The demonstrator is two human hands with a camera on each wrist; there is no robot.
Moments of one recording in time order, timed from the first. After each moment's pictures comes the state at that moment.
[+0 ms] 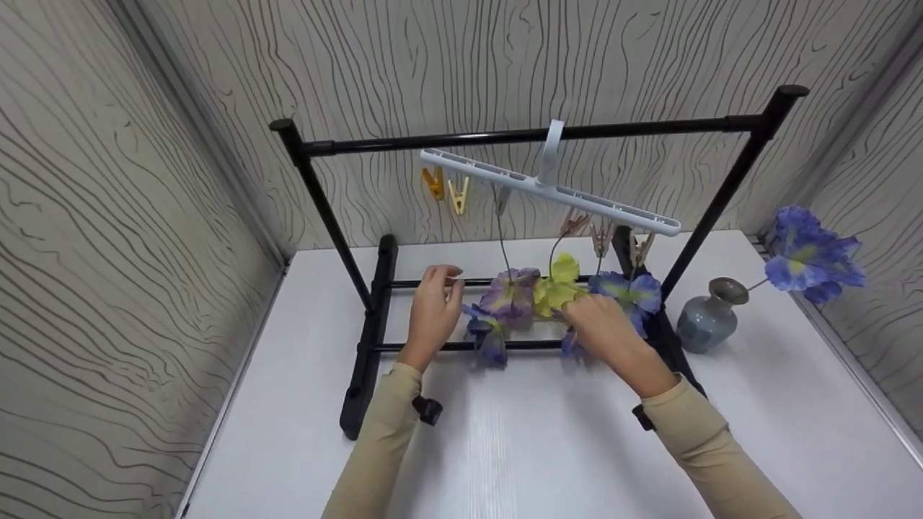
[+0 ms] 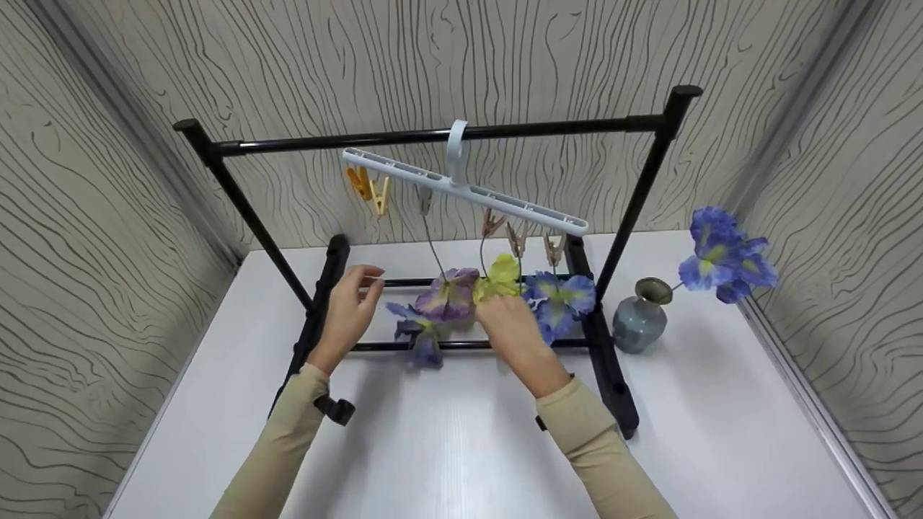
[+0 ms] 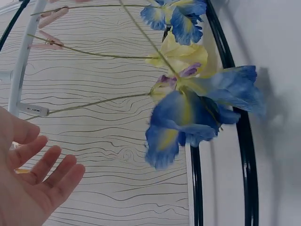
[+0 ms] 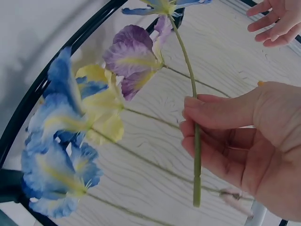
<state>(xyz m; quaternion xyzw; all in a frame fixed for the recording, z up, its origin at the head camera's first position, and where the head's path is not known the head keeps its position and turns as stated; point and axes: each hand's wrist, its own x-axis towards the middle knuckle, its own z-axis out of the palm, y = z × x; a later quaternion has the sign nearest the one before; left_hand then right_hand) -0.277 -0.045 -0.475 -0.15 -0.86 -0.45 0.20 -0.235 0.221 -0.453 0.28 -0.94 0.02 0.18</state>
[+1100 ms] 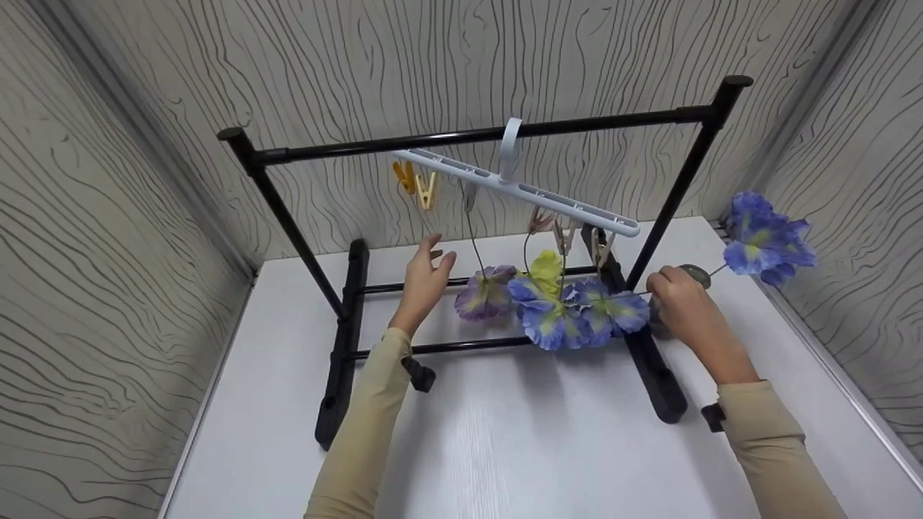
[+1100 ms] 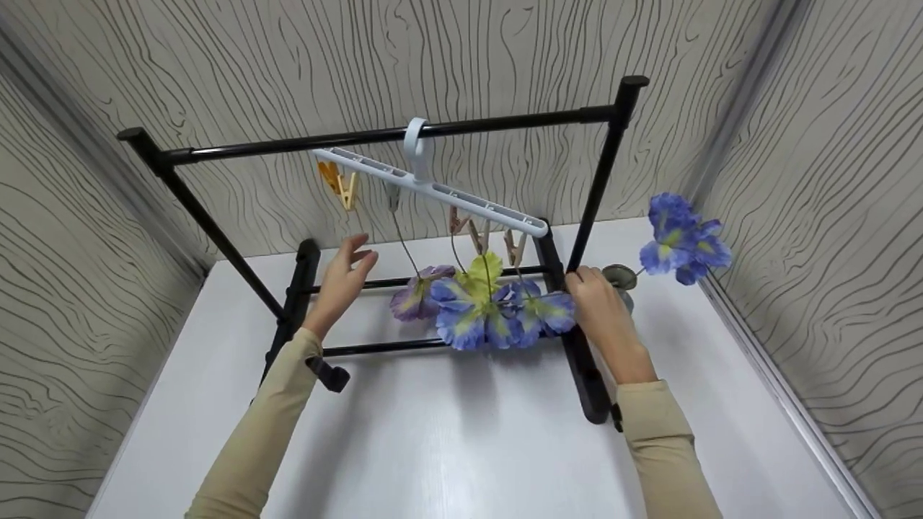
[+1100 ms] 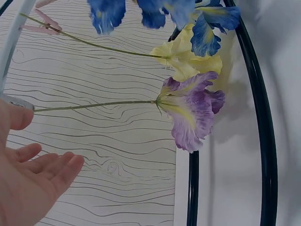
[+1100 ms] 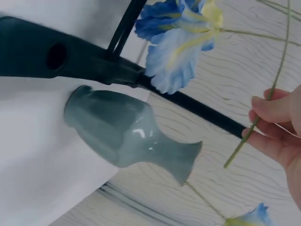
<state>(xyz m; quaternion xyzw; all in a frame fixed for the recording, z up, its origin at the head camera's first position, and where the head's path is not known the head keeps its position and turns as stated) -0.330 -0.017 -0.466 -0.14 -0.82 -0.55 0.07 -0.230 0.379 -0.481 0.25 -0.90 0.10 0.35</state>
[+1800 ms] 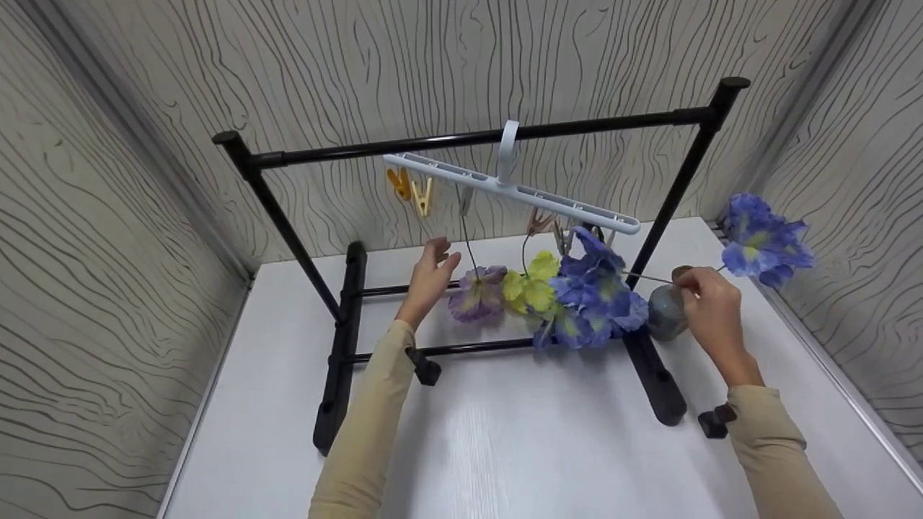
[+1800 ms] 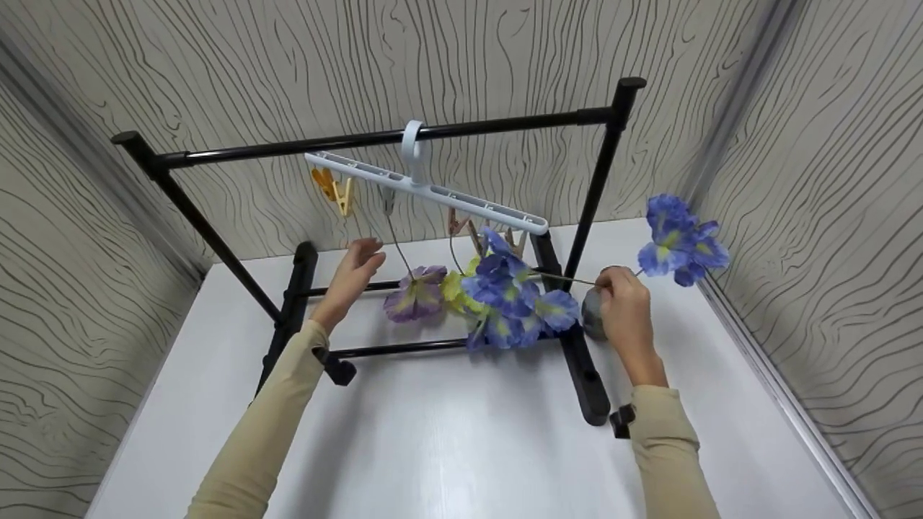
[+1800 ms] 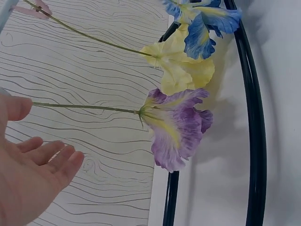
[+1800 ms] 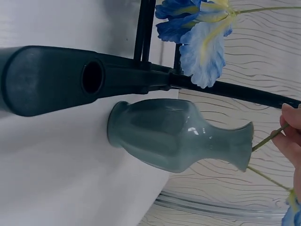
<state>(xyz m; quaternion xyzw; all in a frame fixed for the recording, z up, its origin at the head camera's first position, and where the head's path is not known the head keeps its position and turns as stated) -0.348 -0.008 -0.476 -0.12 -0.80 -0.58 -0.01 -0.229 0.403 -0.502 0.06 -0.87 0.25 0.43</state>
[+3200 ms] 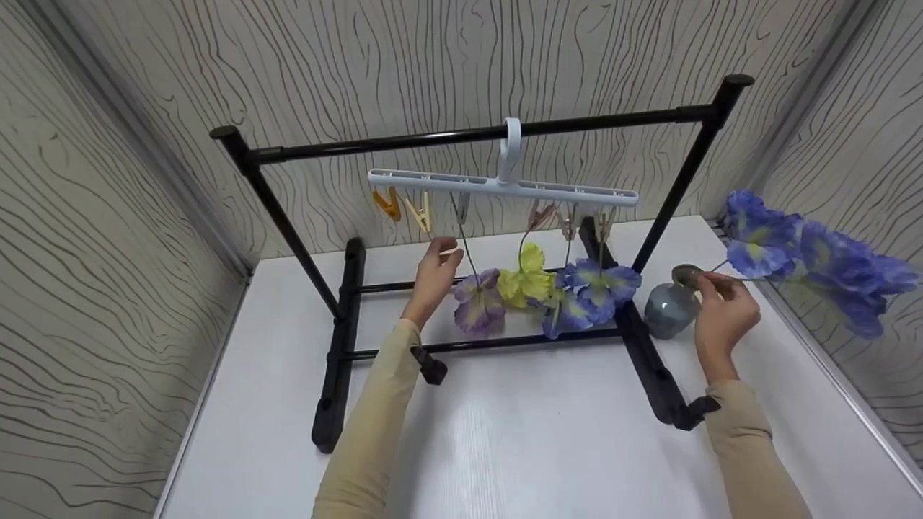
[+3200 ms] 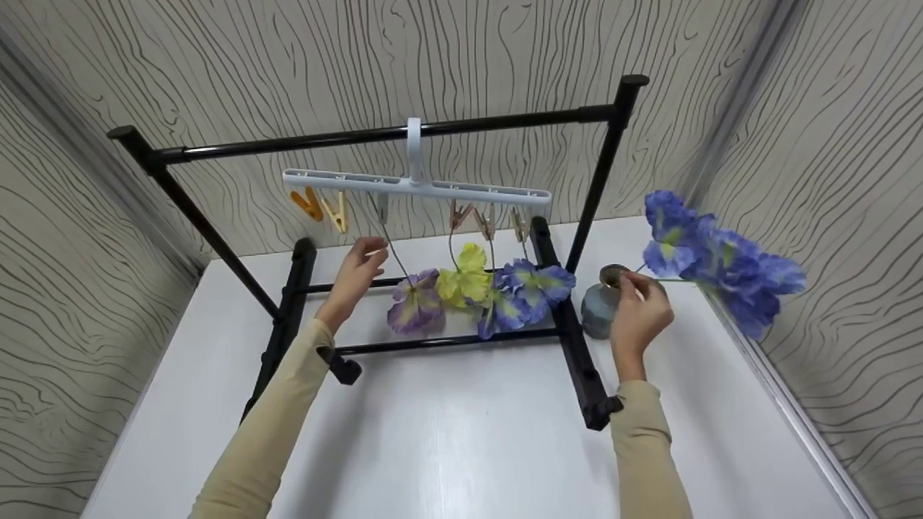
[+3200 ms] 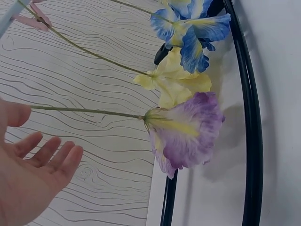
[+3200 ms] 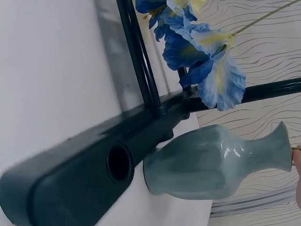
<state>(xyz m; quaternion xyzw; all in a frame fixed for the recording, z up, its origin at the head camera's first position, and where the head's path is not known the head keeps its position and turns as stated) -0.344 0.001 -0.475 -0.11 -0.79 -0.60 0.00 -0.237 0.405 -0.519 -0.26 -0.68 0.54 0.43</state>
